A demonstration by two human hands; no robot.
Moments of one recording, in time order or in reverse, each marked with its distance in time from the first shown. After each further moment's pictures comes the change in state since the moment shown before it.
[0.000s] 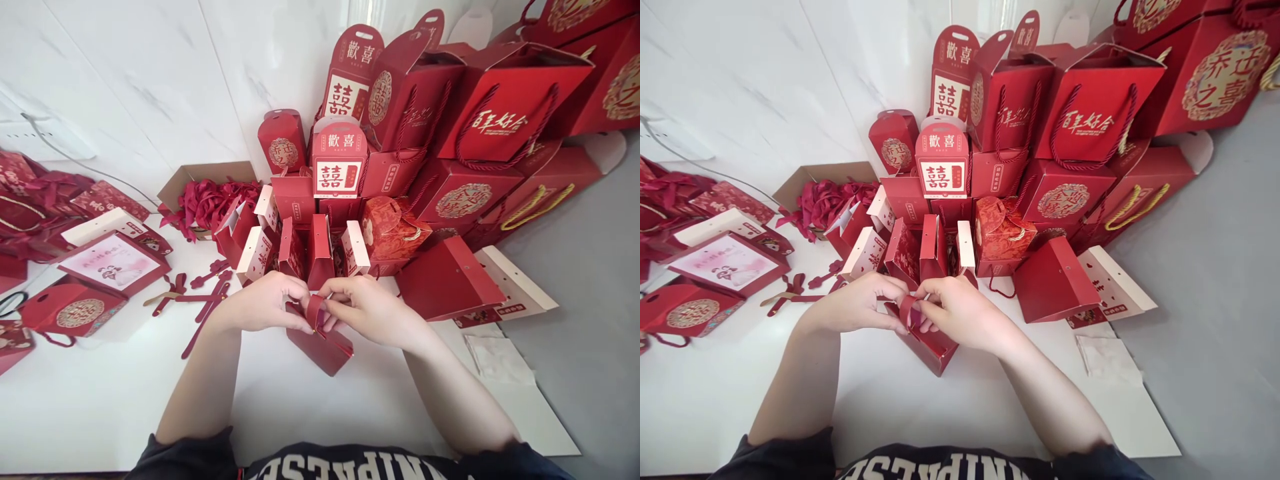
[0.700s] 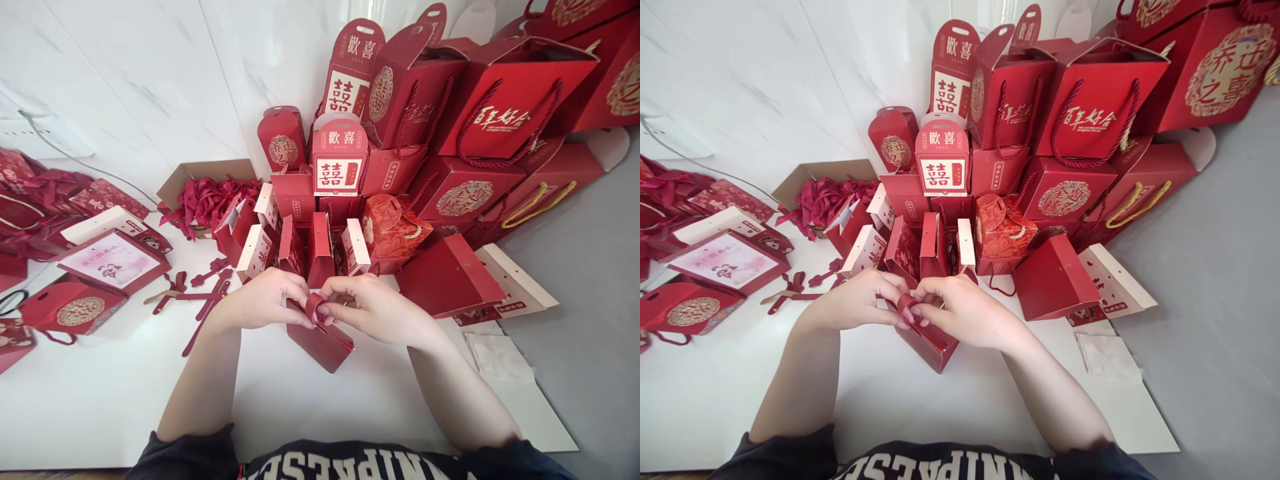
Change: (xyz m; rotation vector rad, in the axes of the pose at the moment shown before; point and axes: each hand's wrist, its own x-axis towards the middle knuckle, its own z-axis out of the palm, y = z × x) left_hand -0.001 -0.005 -0.001 0.013 0.004 0.014; right_hand -0.005 -0.001 -0.007 -0.121 -0.016 -0.118
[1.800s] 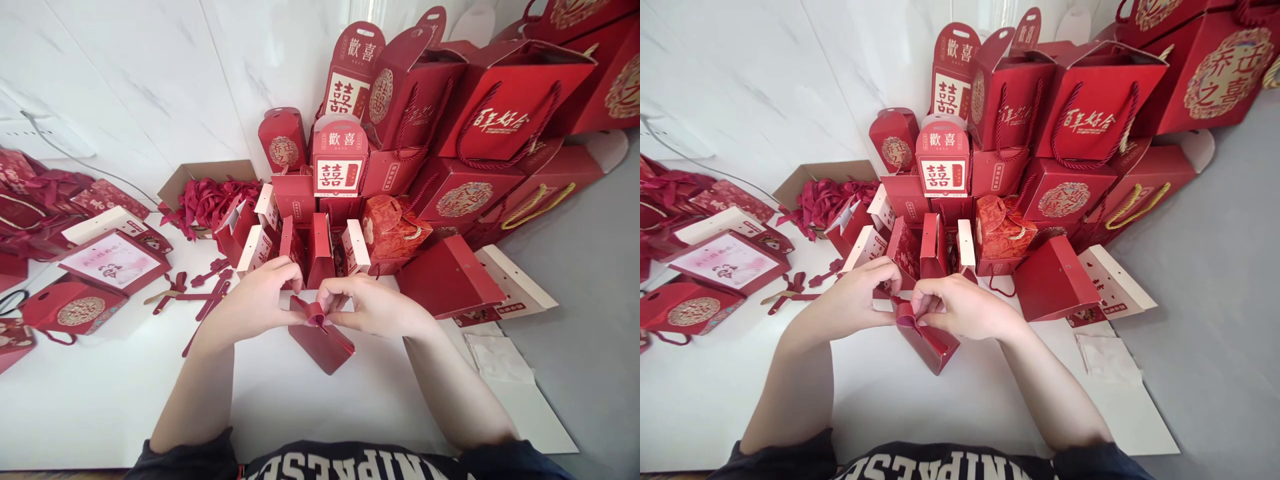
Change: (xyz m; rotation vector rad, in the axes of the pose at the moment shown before) left_hand -0.011 0.016 0.008 0.390 0.336 -0.172; right_hand 0.009 0.012 -0.006 -0.016 -0.101 -0.128
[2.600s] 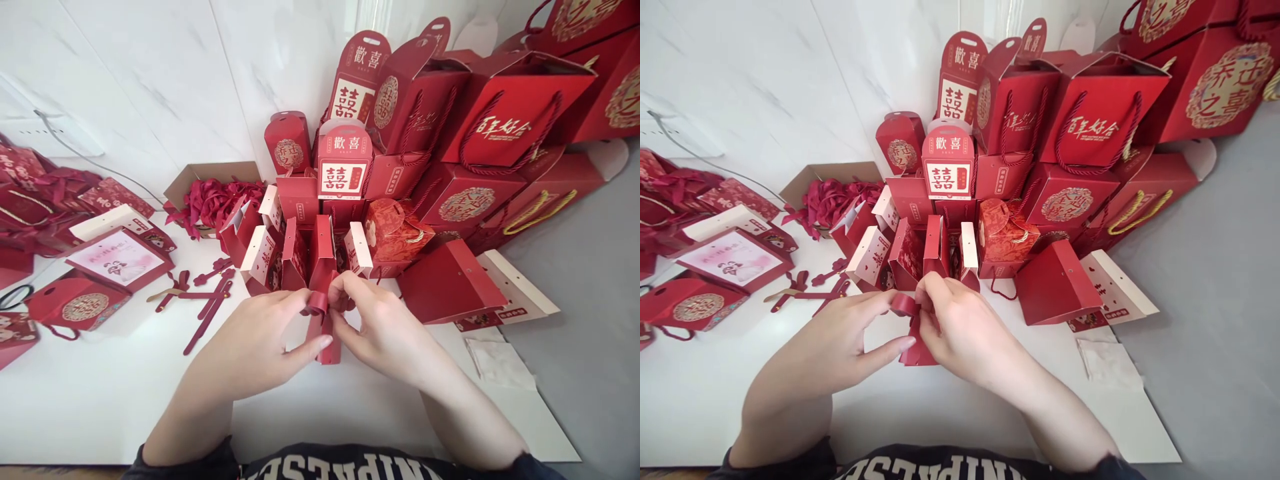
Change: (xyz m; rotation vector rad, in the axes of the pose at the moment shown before) left_hand -0.039 0.037 0.003 0.069 0.016 0.033; right_hand -0.022 -0.033 0.027 -0.409 0.379 -0.031
